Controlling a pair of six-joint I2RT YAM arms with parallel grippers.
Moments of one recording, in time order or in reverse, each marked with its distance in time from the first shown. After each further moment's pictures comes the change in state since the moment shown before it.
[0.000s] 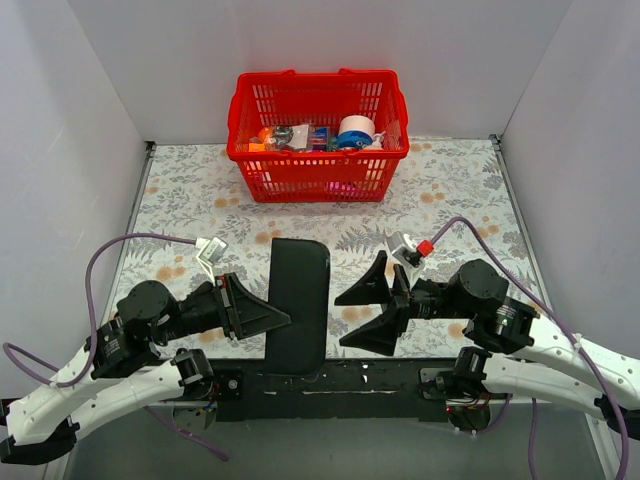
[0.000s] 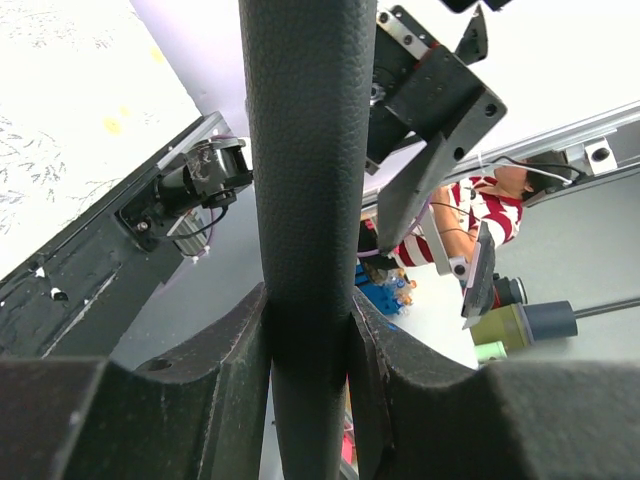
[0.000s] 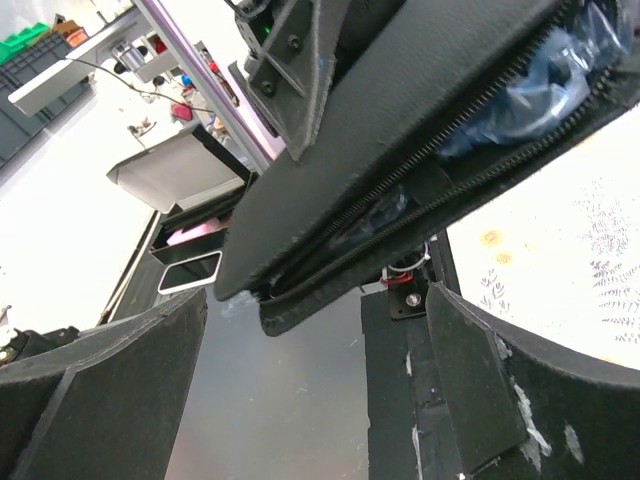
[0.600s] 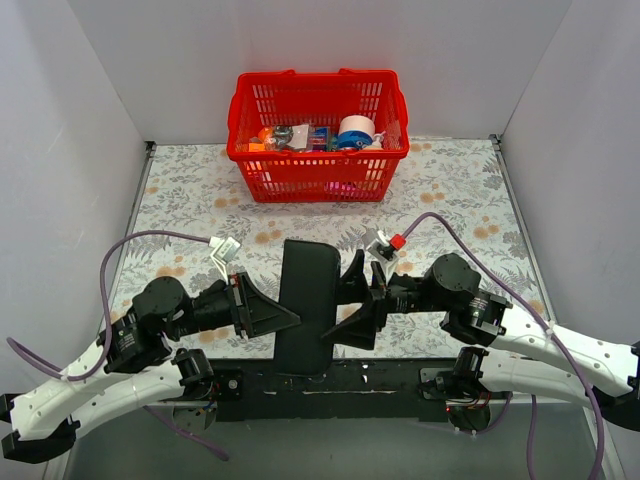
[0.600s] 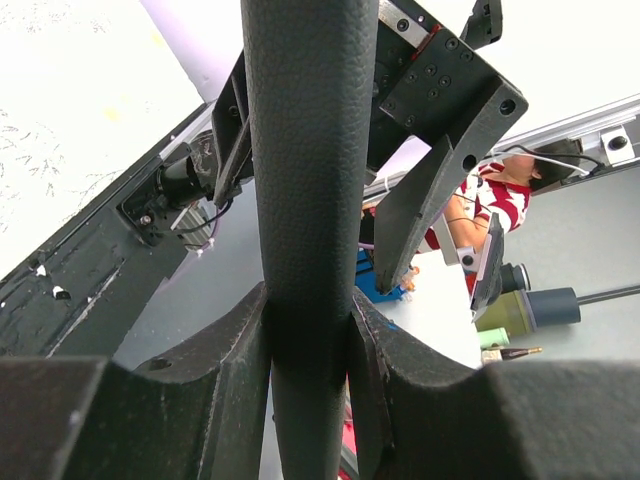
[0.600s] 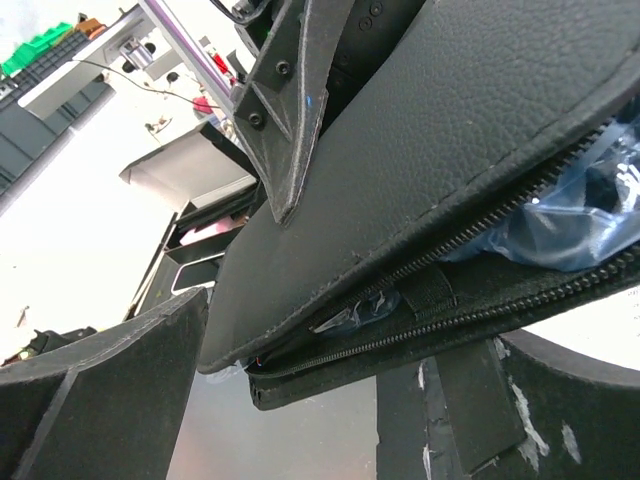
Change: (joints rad) left arm 0.000 0.041 -0.039 0.066 0.042 0.007; right arm 0.000 0.150 -0.025 0.169 -0.039 0.053
